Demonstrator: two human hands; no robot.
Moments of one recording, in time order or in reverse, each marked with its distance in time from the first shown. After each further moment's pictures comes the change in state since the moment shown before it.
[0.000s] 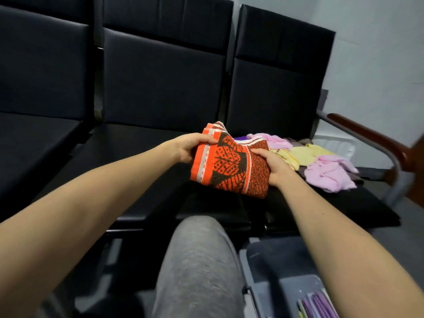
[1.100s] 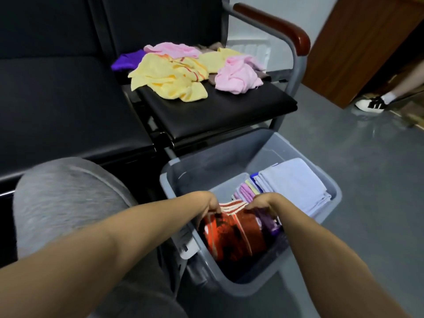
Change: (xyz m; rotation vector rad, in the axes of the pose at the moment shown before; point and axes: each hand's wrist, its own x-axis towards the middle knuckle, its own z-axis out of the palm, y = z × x) left_hand 0.021 -0.290 0.271 0.832 -0.333 -0.939; right_hand -0.141 0.245 -0.271 -0.832 0.177 0.917
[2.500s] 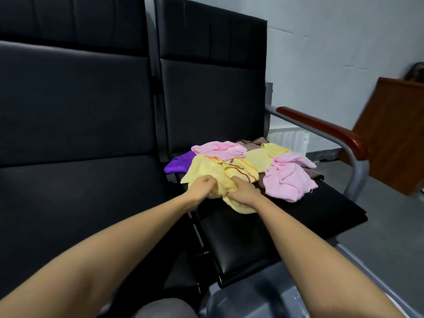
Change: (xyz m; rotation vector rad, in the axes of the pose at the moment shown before) left_hand -0.076 0.074 -0.293 -0.494 0.668 1.094; right_hand -0.092 -0.326 -0.108 -0.222 0.571 -0.785
